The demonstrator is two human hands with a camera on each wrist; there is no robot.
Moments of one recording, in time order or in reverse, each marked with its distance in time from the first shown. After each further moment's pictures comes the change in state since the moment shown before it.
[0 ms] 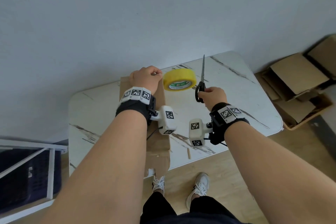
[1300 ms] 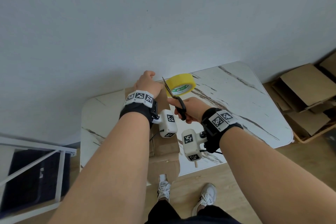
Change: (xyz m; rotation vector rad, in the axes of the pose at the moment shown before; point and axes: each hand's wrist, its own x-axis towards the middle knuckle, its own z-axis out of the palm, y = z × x) left_hand 0.008 -0.011 -0.020 -0.130 -0.013 -0.201; right_hand -0.042 -0.055 0.034 0.061 -0.637 -0.020
